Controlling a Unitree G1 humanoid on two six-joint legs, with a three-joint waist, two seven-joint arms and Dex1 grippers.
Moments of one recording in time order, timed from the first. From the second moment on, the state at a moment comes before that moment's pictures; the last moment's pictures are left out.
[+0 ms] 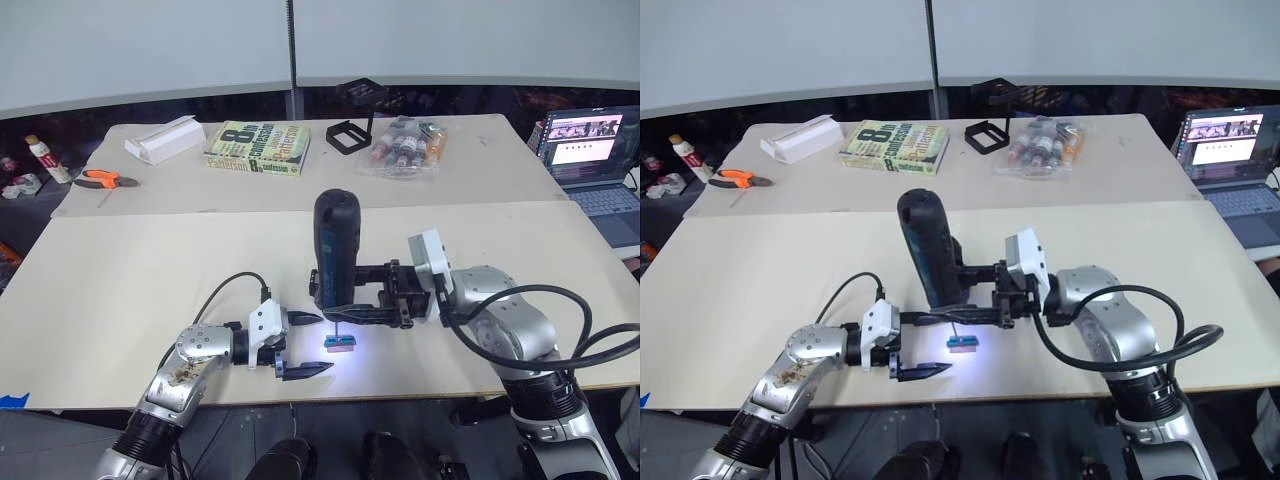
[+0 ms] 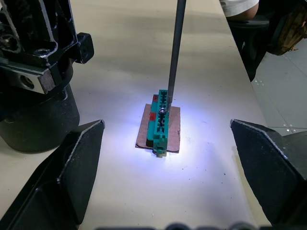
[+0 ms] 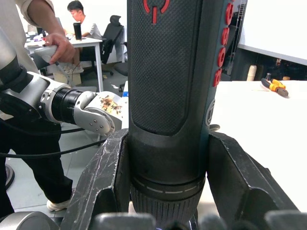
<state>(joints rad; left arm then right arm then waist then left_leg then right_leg) -0.20 0.48 -0.22 -0.04 -0.28 0.09 -1.11 -0.46 -0.48 0.13 -0.26 0.56 0.35 1.18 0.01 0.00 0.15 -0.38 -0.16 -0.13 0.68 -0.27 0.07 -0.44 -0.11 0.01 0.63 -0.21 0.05</state>
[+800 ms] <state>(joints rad) -0.20 0.48 -0.22 -0.04 -0.28 0.09 -1.11 -0.46 -0.48 0.13 -0.24 0.58 0.36 1.19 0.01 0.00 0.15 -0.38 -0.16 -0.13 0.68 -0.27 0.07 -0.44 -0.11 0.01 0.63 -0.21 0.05</state>
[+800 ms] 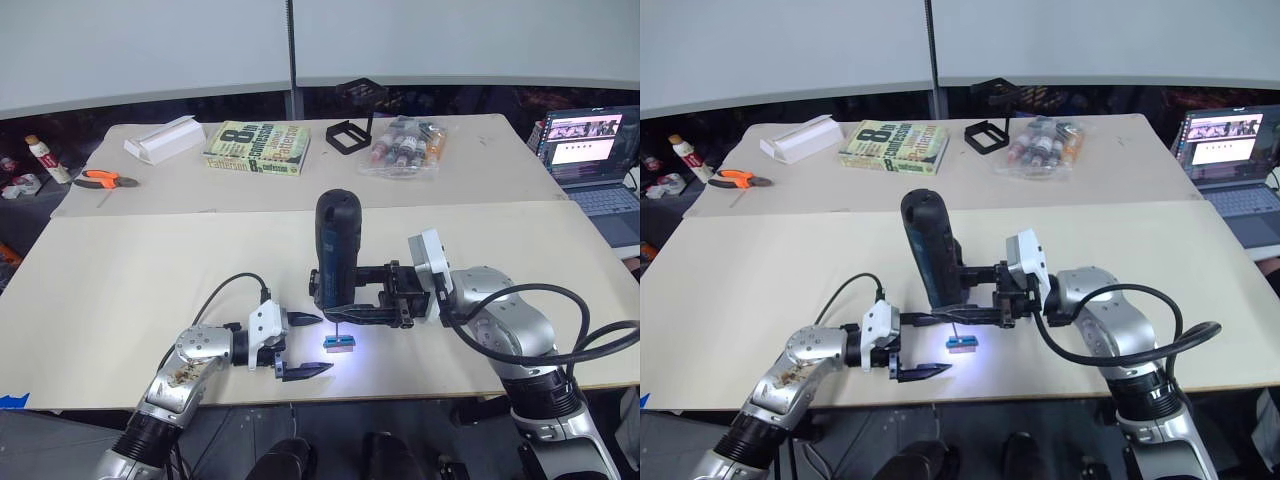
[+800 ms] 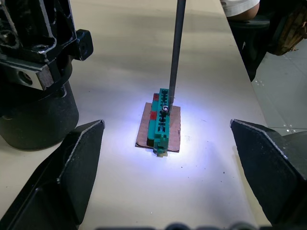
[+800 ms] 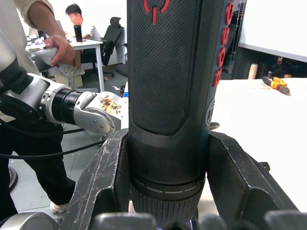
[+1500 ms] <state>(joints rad) -0.20 0.48 -0.22 -0.04 -0.27 0.09 -1.10 -0.46 -0.50 0.13 -0.21 0.60 0.40 1.19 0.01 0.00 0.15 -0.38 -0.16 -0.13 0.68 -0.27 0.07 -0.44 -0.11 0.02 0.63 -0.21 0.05</state>
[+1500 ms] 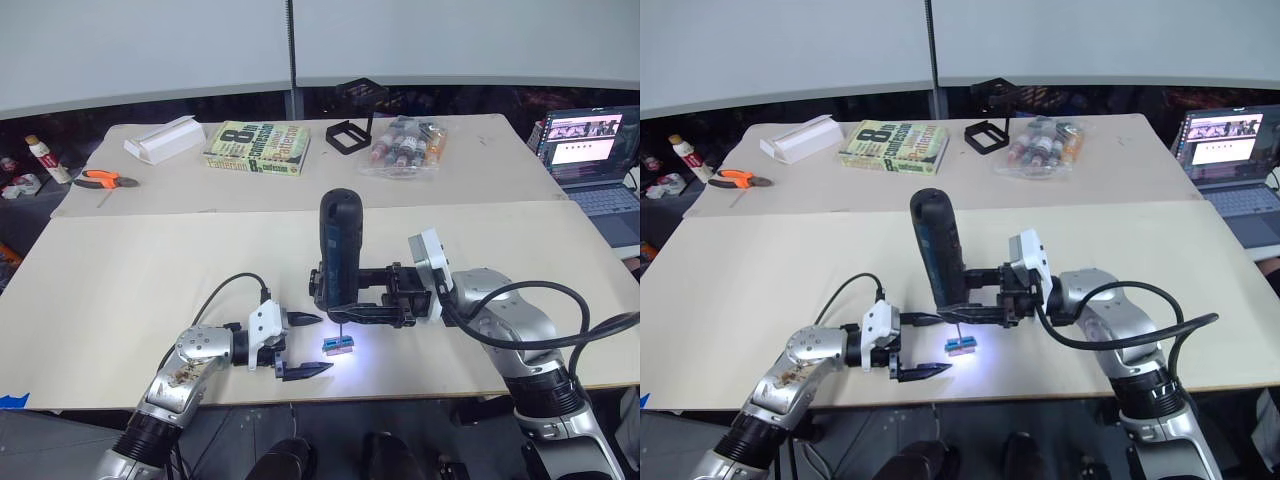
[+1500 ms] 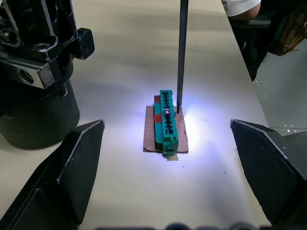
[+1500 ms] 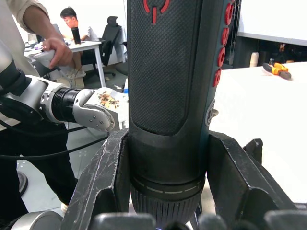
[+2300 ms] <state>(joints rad) -0.20 0.48 -0.22 -0.03 -0.27 0.09 -1.10 -0.46 -0.46 0.10 -0.19 0.59 0.36 1.19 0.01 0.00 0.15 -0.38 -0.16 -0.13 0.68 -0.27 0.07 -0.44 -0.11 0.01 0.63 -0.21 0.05</state>
